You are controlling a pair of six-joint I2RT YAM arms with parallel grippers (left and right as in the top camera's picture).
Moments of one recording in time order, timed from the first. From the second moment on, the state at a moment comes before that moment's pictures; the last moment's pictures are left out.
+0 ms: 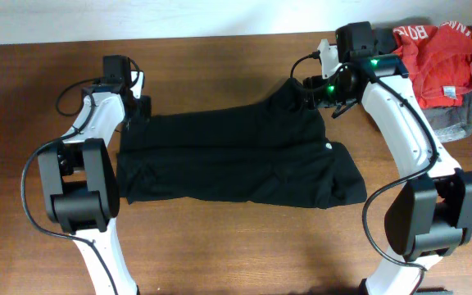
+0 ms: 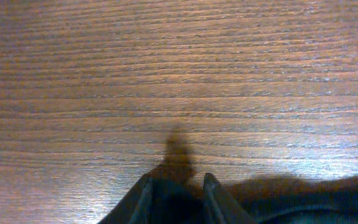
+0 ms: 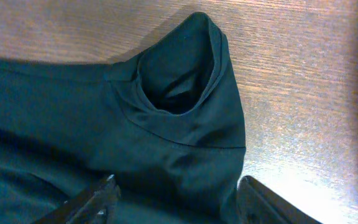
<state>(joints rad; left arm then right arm) 0.03 2.23 1.65 -0.58 -0.06 0.10 0.10 1.92 1.71 -0.92 -0.18 -0.01</state>
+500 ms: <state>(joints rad) 0.03 2.23 1.75 -0.72 -0.05 0.04 0.10 2.02 1.71 -0.70 -0.18 0.04</state>
